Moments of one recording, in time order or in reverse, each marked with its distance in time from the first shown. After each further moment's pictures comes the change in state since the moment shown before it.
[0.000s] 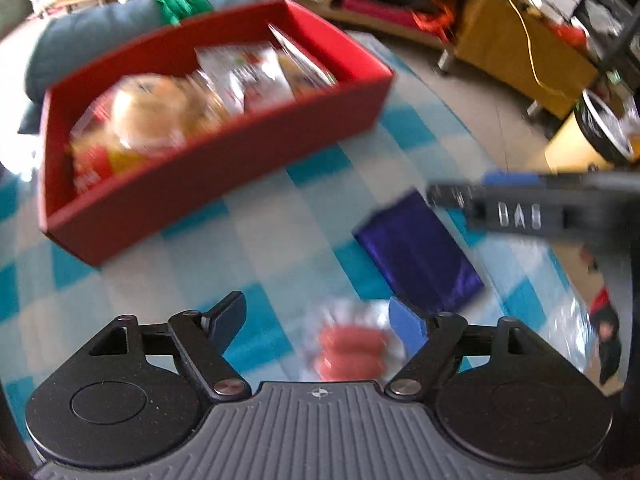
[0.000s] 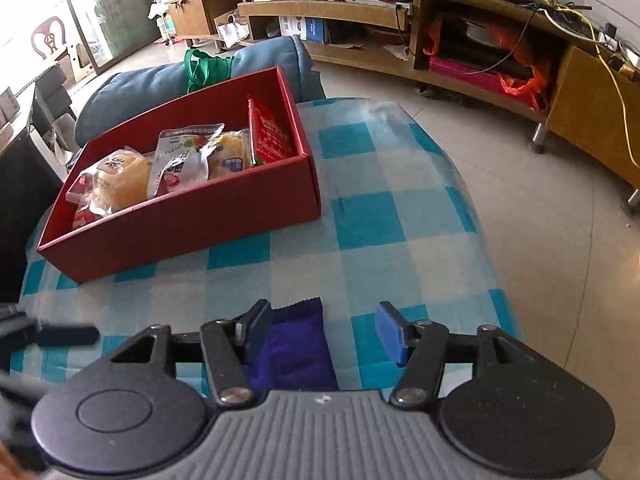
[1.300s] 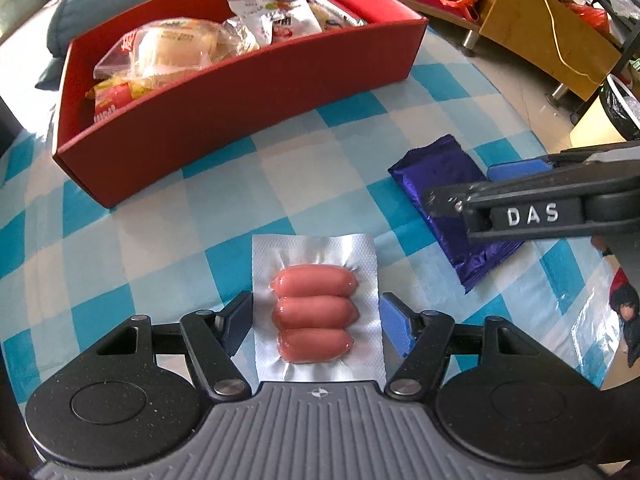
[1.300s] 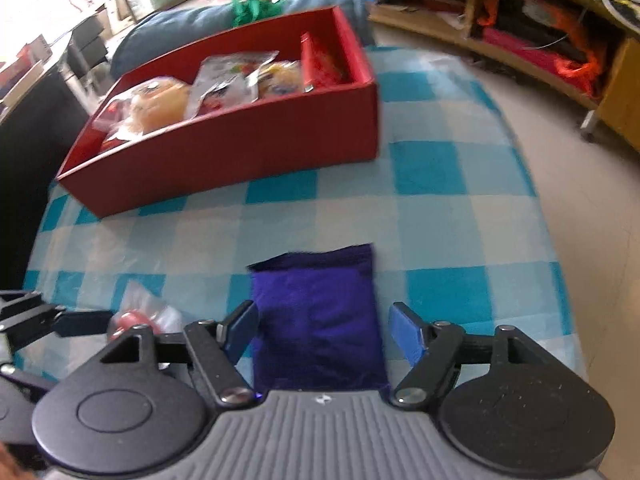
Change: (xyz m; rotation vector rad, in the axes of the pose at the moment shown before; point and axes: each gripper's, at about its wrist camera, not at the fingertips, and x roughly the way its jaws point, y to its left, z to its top) left arm 0.011 0.011 -0.034 -0.028 0.034 0.070; right arm 0.034 0.020 -0.021 -0.108 0.139 0.109
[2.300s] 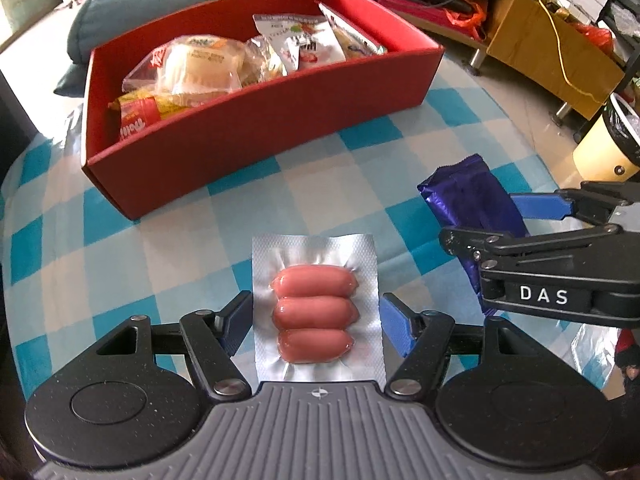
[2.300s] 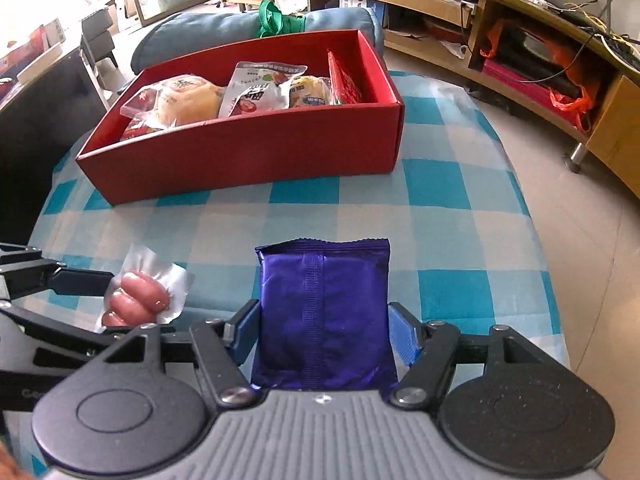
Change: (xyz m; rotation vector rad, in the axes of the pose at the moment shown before) left arm -0.014 0.010 0.002 -0.025 -0.043 0.013; right arm -0.021 0.031 -0.013 -0.069 -0.072 -0.084
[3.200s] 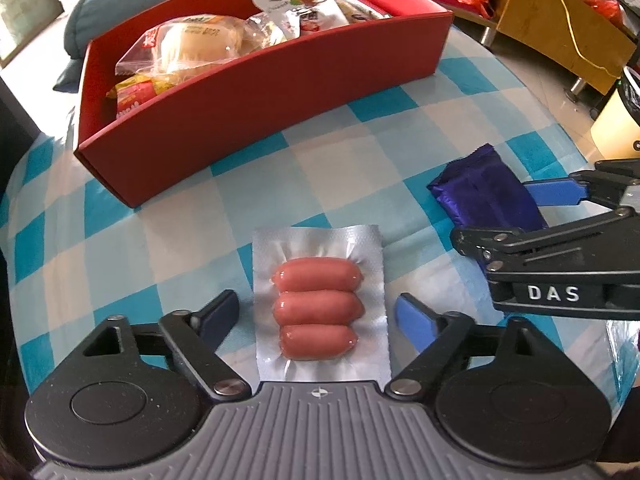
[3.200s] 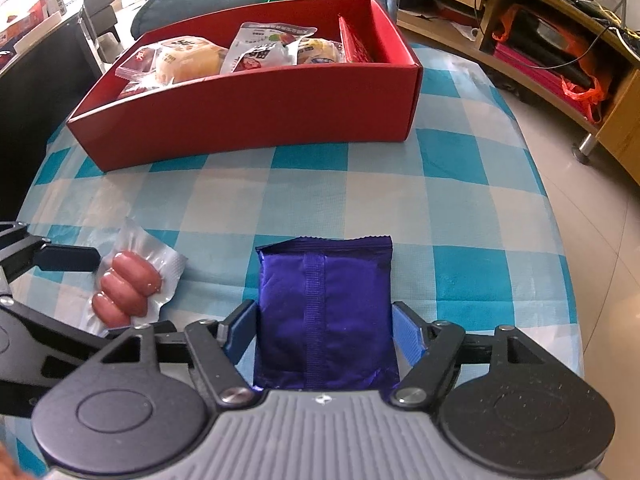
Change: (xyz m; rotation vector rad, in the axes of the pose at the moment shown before) left arm 0.016 -0.003 -0.006 0.051 0.019 0.059; right arm 0.018 0.003 -0.007 -0.029 0.058 -0.003
